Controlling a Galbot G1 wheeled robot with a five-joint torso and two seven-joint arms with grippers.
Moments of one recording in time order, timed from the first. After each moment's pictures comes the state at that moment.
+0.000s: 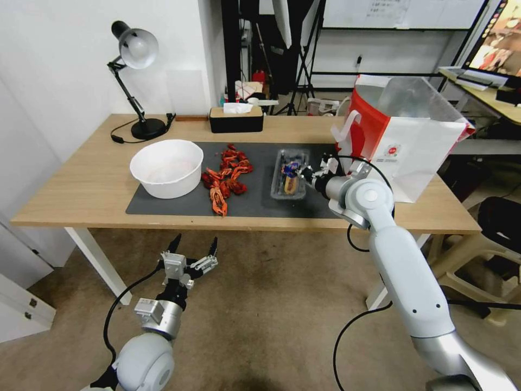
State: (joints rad) left arm 1.46 -0.99 -0.18 -1.93 -0.48 -0.29 -0.30; right arm -0.66 1.26 0.27 1.72 1.50 -0.58 0.57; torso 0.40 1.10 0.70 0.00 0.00
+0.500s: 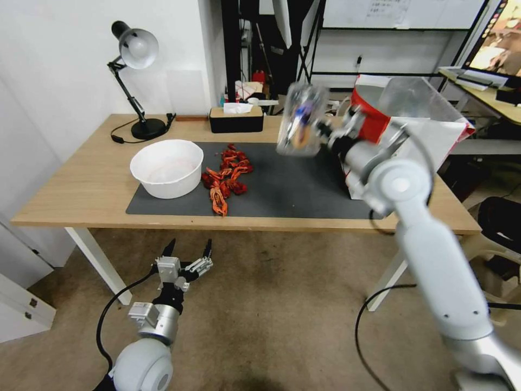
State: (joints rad) left arm 1.50 -1.01 -0.22 -1.96 -0.52 -0.28 -0.30; right arm -0.57 1.13 0.30 1.91 1.38 -0.40 0.45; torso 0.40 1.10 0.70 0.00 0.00
